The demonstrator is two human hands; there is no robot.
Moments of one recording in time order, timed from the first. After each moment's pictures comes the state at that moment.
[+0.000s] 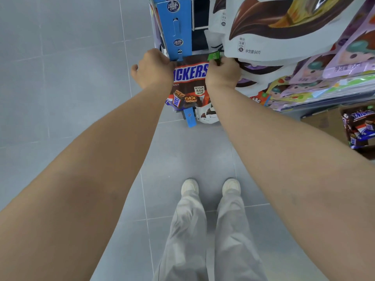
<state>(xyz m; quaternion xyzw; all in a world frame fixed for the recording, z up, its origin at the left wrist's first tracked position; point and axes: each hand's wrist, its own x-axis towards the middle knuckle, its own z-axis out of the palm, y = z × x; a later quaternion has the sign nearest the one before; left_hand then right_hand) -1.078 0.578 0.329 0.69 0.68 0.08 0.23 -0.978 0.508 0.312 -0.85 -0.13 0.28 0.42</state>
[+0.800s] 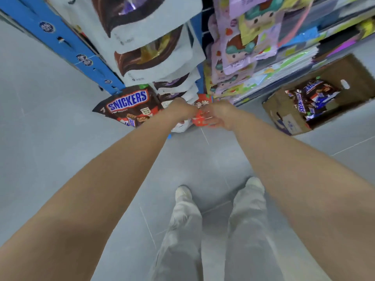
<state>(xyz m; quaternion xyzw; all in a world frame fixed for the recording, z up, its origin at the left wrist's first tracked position) -0.962 0.423 0.386 0.72 0.49 -0.22 0.44 -0.883 0.335 0.352 -0.70 0.01 0.59 0.40</state>
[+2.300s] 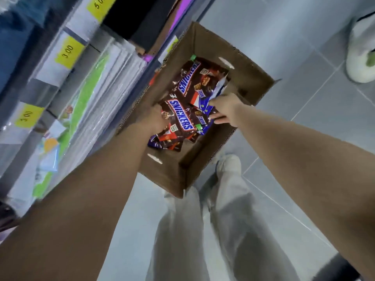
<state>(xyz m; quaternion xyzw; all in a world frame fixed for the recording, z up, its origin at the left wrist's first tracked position) -0.336 0.147 -0.048 0.83 0.27 -0.41 0.27 -0.253 -0.027 -0.004 -0.71 0.30 0.51 0.38</state>
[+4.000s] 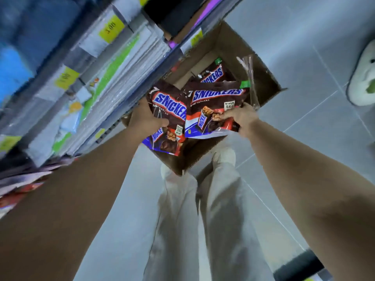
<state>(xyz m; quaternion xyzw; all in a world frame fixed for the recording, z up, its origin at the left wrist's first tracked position) -0.394 0.155 0.036 0.77 0.43 -0.26 0.40 -0.282 -0.053 0.024 -0.71 0.32 0.47 0.41</state>
